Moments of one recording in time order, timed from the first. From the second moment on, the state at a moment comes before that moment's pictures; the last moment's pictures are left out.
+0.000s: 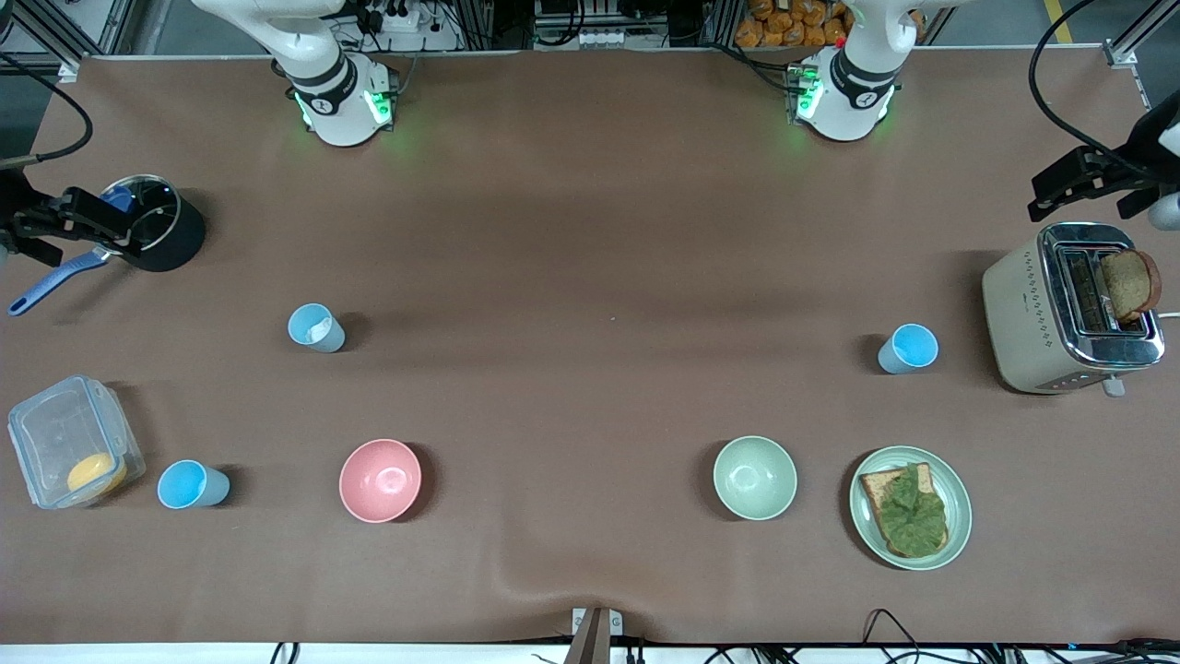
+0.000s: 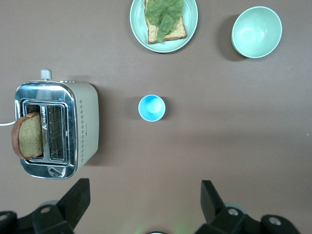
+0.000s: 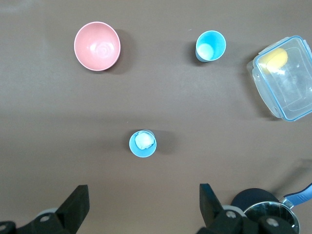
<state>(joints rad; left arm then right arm) 0.04 -0.04 -0.07 -1.55 0.02 1.49 -0.04 -0.03 0.00 -0.04 -1.57 0.06 1.57 -0.13</state>
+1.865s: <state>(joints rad) 0.07 0.08 -0.07 -1.56 0.02 1.52 -0.04 -0.03 0.00 -0.04 -1.57 0.06 1.57 -0.13</state>
